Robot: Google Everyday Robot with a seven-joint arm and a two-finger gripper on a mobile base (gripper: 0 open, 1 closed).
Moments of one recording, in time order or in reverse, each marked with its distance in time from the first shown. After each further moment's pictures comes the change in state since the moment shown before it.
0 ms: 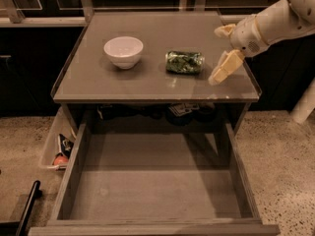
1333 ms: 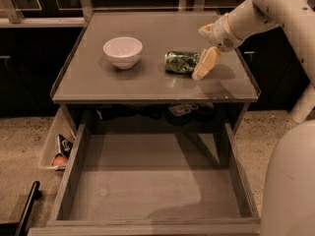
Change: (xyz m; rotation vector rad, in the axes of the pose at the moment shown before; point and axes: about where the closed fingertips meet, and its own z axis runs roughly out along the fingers) arm -0.008 -0.039 0.058 -0.007 0.086 -0.031
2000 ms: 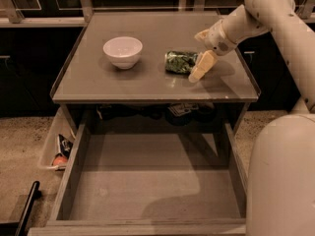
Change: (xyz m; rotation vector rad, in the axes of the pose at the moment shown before) arm 0.011 -0.007 0.025 -0.046 -0.008 0.037
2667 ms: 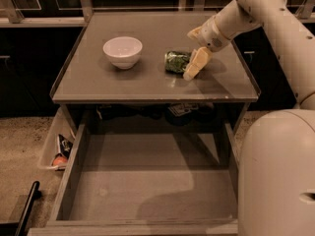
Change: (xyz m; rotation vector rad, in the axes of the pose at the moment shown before) arm -0.023 0.005 0.007 -0.043 -0.001 -0.030
